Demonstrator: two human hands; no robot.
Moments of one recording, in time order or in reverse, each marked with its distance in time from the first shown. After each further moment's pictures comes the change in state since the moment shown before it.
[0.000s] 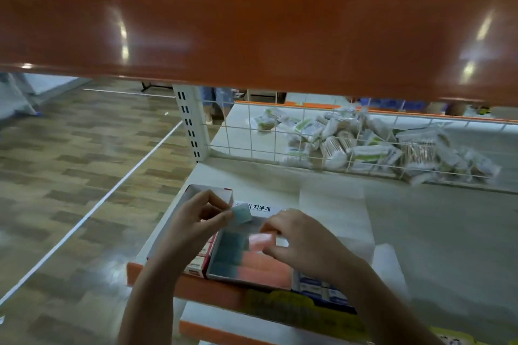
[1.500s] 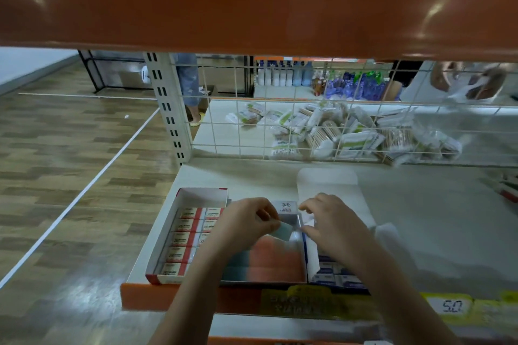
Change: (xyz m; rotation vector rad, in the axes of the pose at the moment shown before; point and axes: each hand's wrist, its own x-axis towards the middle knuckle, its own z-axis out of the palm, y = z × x) left_hand 0.040 -0.014 0.041 0.522 -0.394 0.115; right_hand -0.007 0.016 0.009 -0.208 0.114 0.439
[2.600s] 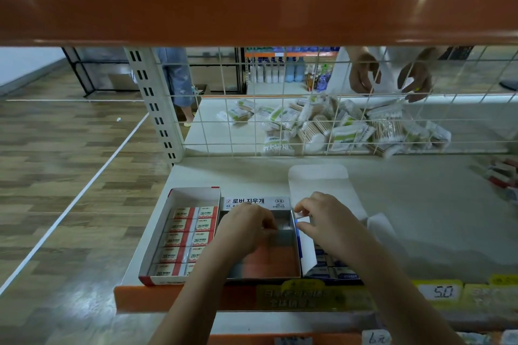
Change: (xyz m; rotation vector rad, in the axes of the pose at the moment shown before) left_hand 0.011 -0.002 0.022 0.346 -0.075 0.103; right_hand -0.005 0.009 0.005 0.085 -0.009 0.036
